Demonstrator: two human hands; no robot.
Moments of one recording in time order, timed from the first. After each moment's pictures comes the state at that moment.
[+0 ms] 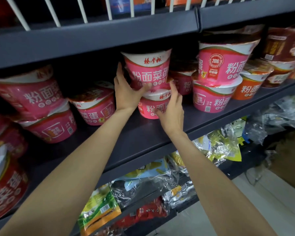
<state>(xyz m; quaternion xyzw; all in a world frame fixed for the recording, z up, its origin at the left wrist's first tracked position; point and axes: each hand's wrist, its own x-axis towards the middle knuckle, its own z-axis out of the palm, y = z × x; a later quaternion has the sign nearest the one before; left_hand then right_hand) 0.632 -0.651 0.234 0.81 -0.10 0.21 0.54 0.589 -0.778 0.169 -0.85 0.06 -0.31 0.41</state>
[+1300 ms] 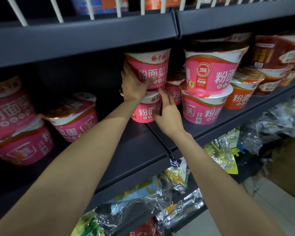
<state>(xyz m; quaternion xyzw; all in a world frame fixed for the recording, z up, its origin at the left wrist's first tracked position) 0.705 -0.730 0.249 0.83 -0.10 0.24 0.49 0.627 -0.831 0.179 -0.88 -0.02 -0.27 0.38</state>
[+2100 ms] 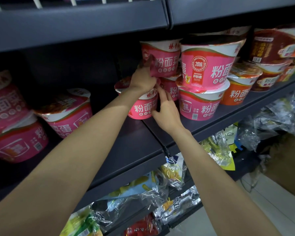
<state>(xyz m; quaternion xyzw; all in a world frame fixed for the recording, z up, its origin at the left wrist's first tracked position) 0.709 -0.758 0.262 0.92 -0.22 0.11 0.29 0.624 -0.838 0.178 -0.88 -0.02 -0.23 0.41</state>
